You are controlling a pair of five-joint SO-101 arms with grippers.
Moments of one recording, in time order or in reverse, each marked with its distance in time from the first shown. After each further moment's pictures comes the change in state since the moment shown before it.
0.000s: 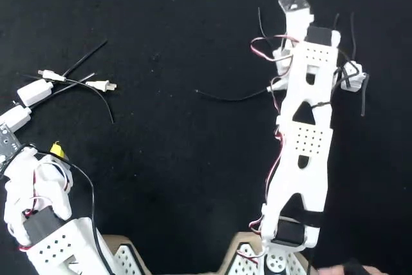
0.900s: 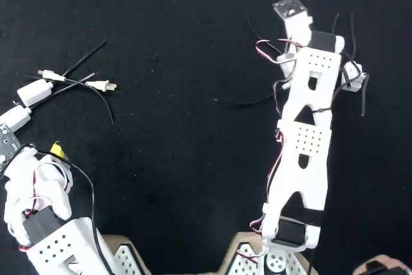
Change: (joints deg) left arm 0.0 0.0 0.0 0.0 0.0; right arm 2.2 8.2 -8.9 -2.5 11.5
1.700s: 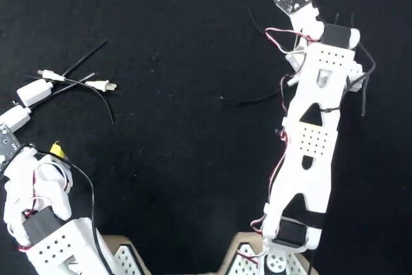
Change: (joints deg) left arm 0.0 0.0 0.0 0.0 0.0; right arm 0.8 -5.9 -4.8 11.4 9.7
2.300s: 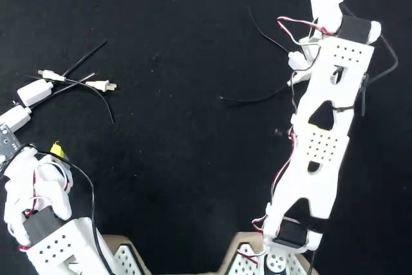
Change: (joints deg) left arm 0.0 0.0 0.0 0.0 0.0; right arm 1.8 -14.9 12.6 0.1 -9.0
